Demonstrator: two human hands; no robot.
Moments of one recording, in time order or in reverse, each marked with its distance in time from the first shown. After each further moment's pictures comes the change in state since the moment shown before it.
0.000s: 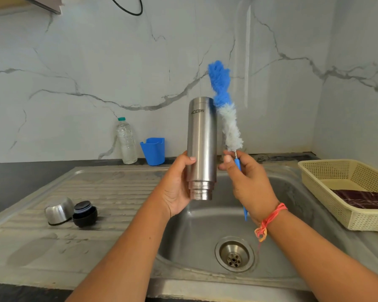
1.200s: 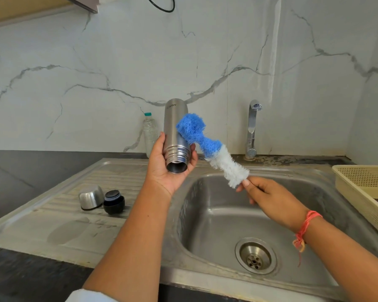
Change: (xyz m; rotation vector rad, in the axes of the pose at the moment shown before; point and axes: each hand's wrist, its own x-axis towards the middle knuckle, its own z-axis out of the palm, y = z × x) left_hand -0.007 0.051 -0.051 -0.580 0.304 0.135; right_hand 0.002 0.030 -0.017 -0.627 -0.379 0.064
